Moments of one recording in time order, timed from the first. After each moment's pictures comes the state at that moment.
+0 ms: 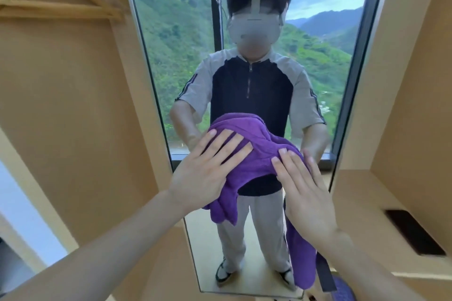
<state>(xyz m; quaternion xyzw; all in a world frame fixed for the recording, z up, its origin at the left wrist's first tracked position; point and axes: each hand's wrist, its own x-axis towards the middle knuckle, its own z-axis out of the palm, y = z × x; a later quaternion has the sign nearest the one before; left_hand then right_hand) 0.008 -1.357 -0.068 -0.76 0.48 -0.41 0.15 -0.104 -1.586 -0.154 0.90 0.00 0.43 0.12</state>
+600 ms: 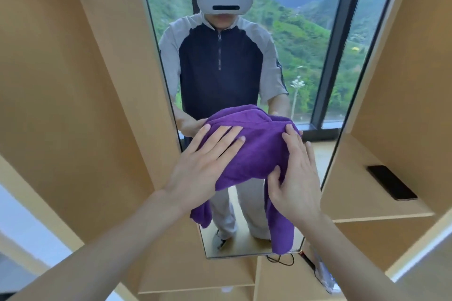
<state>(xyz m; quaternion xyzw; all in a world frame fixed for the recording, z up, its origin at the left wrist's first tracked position) 0.012 -1.314 -0.114 -0.77 0.54 -0.34 0.07 -0.112 -1.498 -0.166 0.86 -0.12 0.45 -0.19</state>
